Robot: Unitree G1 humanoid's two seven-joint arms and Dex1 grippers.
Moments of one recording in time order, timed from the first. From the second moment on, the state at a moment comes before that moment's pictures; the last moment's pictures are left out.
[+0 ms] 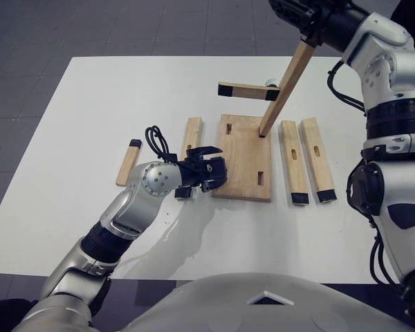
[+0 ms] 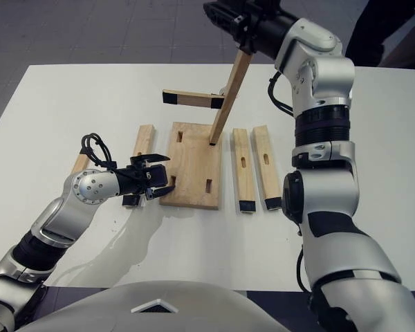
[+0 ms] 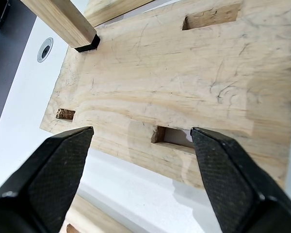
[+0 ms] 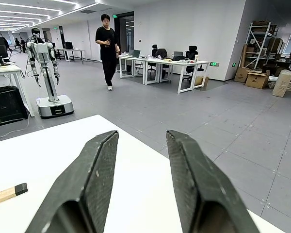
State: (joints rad) left arm -0.18 0.59 -0.50 -0.34 0.28 0.43 -0.80; right arm -0.99 -0.33 -0.04 0.61 0.30 0.39 0.77
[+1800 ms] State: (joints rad) left arm 0.10 0.26 -0.14 -0.90 0.28 1.09 -0.29; right arm -0.20 -0.40 -0.24 0.00 0.39 0.61 0.41
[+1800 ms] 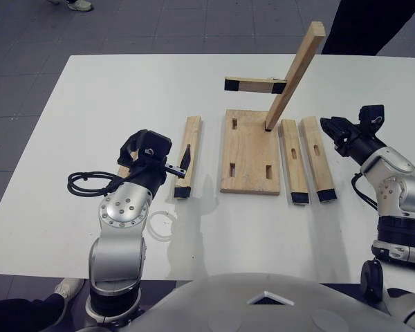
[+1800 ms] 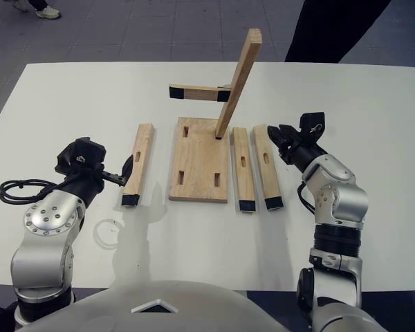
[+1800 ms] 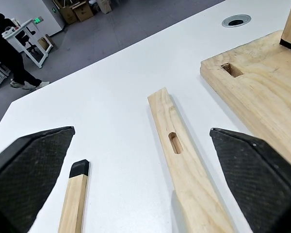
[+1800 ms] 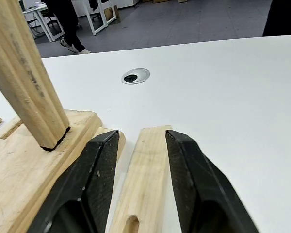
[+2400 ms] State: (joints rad) left arm -0.05 0.26 -0.03 -0.63 0.21 0.66 -0.21; right arm 0.57 -0.39 -0.17 -0.39 0.12 0.13 0.37
